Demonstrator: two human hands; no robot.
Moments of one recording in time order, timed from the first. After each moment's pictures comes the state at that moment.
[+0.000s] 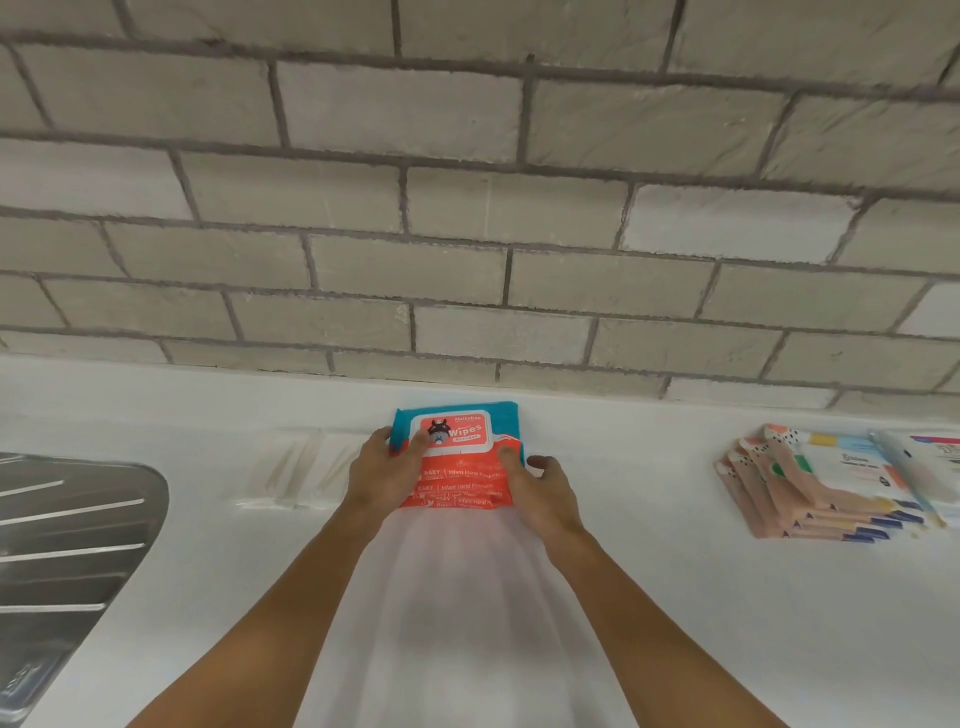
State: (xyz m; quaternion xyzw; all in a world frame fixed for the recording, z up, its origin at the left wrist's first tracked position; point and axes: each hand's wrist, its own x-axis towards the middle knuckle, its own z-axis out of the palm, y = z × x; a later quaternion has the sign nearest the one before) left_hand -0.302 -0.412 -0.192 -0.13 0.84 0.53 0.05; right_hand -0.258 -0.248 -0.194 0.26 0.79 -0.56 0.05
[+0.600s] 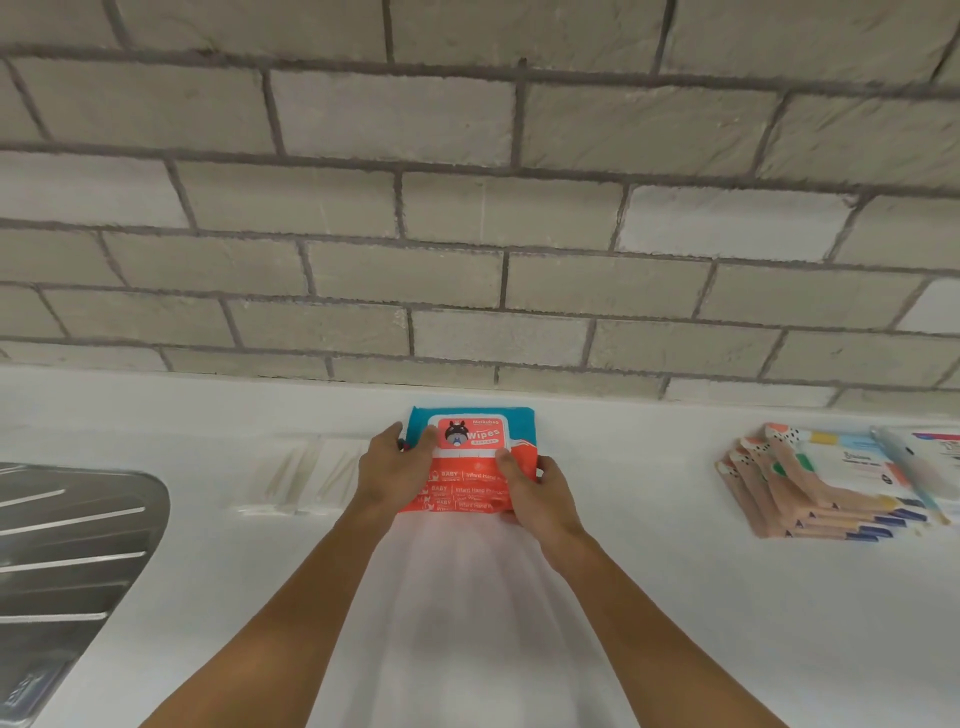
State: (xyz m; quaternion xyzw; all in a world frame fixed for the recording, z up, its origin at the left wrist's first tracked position) left_hand -0.301 -0.400 -0.180 -0.14 0.85 0.50 0.04; right_hand -0.258 -0.250 -0.197 0.24 0.75 -0.62 0.04
